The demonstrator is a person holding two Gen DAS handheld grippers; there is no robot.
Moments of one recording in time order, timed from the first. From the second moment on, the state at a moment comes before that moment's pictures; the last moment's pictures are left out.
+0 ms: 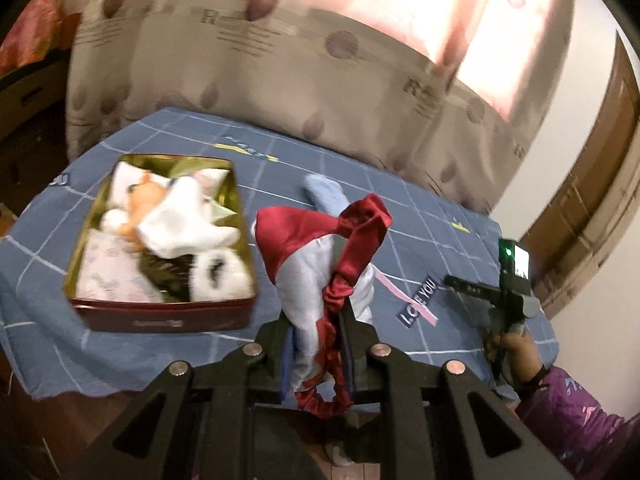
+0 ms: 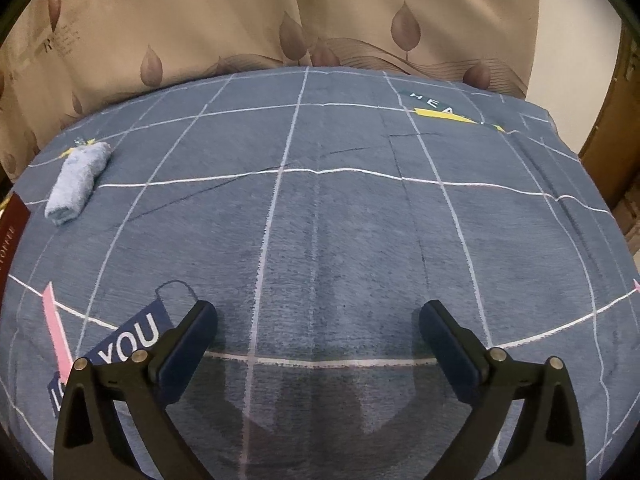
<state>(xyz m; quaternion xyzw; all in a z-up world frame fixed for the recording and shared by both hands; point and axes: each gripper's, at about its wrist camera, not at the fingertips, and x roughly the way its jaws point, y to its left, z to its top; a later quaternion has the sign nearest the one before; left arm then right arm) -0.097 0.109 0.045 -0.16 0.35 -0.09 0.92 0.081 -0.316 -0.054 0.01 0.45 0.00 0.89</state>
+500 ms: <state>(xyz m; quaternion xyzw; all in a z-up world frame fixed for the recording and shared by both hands) -0.124 0.181 0.052 -0.23 0.29 -0.02 0.93 0.077 -0.260 -0.018 0.00 0.41 0.07 0.91</state>
